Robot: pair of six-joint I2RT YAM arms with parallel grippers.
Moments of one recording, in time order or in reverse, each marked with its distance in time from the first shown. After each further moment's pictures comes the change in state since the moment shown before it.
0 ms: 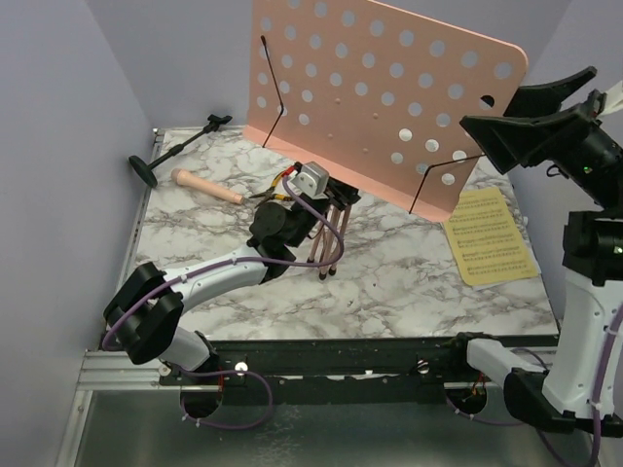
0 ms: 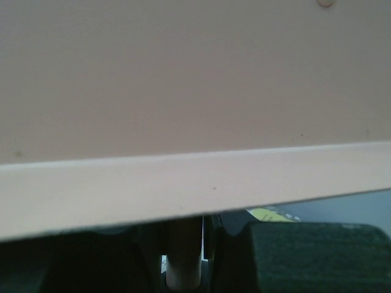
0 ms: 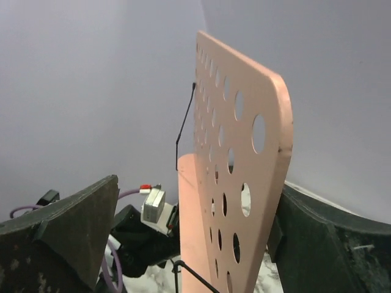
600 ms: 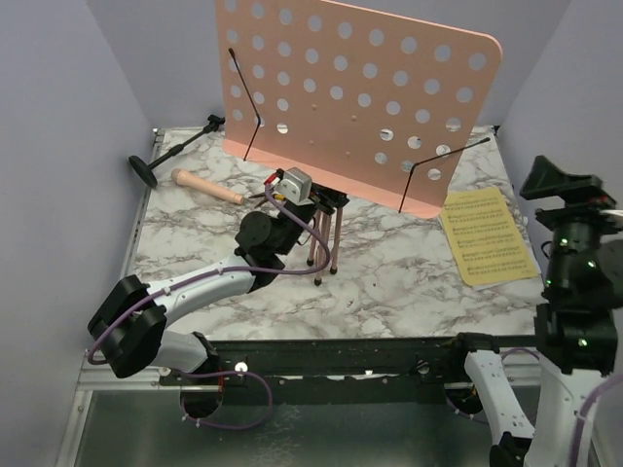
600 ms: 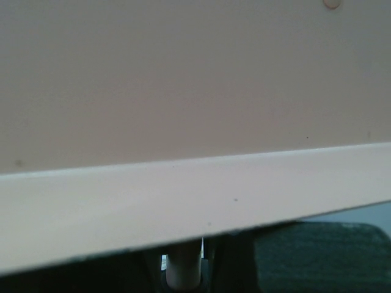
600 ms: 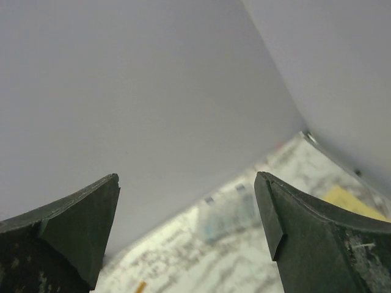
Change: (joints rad) left arm 0.000 -0.093 -0.077 0.004 -0.047 0.000; right arm 0.002 -0.474 -0.381 -0.367 1.167 -0.200
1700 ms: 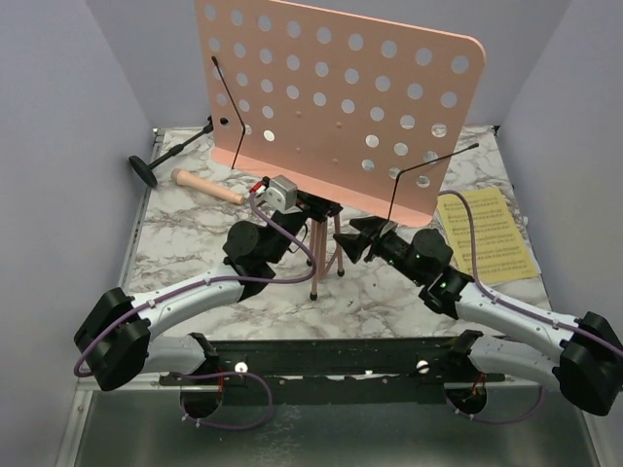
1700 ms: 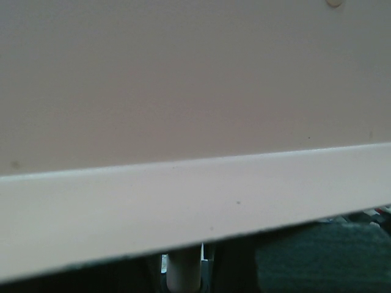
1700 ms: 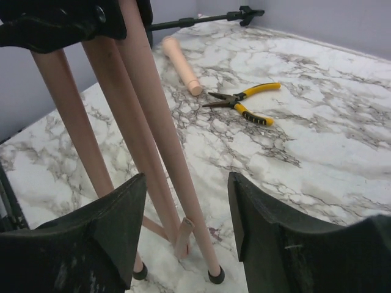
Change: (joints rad) left arm -0.007 -0.113 -0.082 -0.004 -0.008 -0.039; right arm 0.851 0.398 -0.850 0.924 -0.301 -0.346
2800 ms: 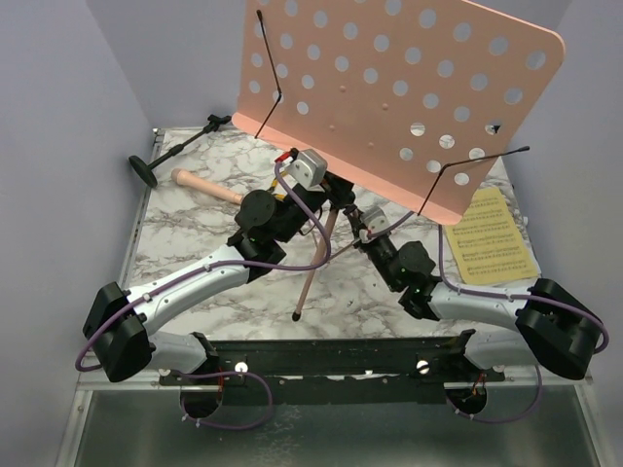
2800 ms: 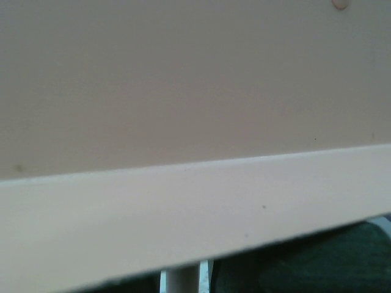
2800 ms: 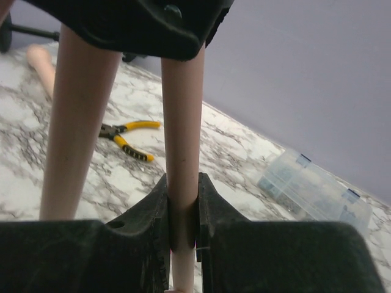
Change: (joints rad) left arm -0.020 0.059 0.290 -0.296 0.113 0.045; right arm 0.144 0.283 -0.046 0.529 0.425 -0.550
